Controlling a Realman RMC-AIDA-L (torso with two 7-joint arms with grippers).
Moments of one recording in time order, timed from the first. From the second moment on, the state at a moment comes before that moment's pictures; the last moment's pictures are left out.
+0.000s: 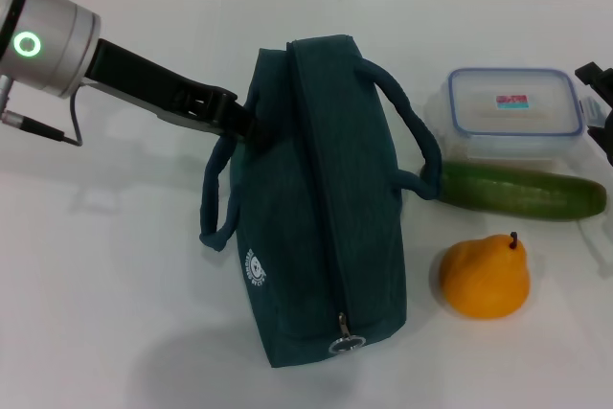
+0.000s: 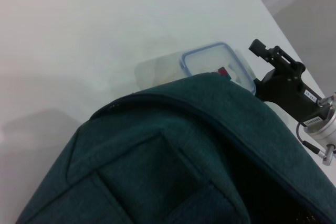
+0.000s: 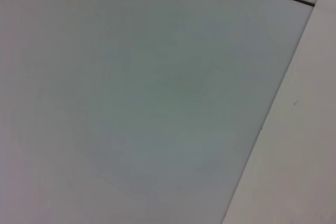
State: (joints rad) left arm -0.67 -2.01 0.95 1.15 2.20 1.80 -2.60; right arm 0.53 2.03 -0.12 0.10 -1.58 -1.15 1.61
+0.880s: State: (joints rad) left arm -0.67 -2.01 0.95 1.15 2.20 1.80 -2.59; right arm 0.53 2.02 -0.15 0.08 -1.58 -1.16 1.60
